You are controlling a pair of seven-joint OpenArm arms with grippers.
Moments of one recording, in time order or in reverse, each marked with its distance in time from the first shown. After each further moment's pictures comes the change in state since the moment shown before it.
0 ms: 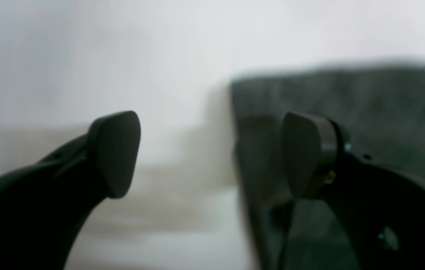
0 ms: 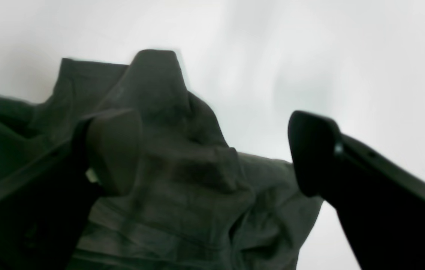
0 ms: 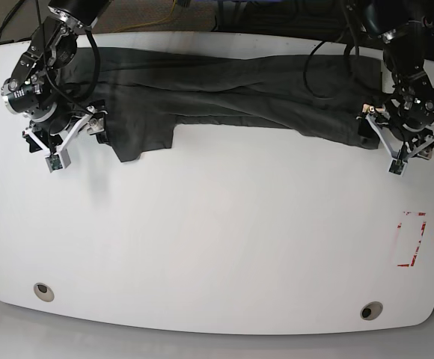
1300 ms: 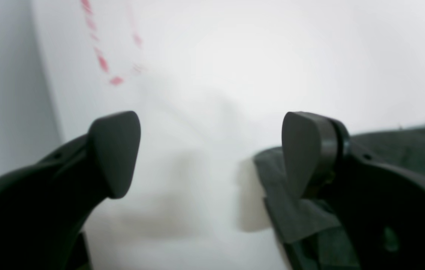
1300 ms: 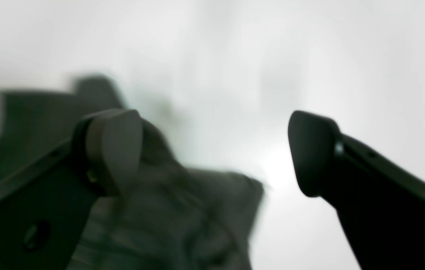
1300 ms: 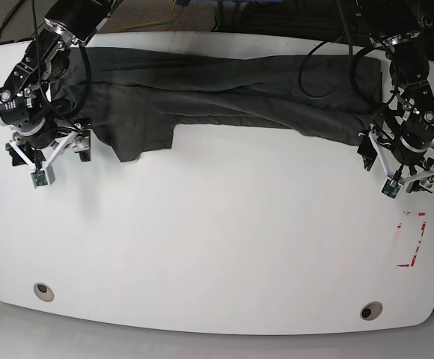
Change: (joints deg) left arm -2.0 -4.4 8.4 10.2 3.7 0.0 0.1; right arm 5.8 0.0 2.8 0.1 -6.7 -0.1 0.1
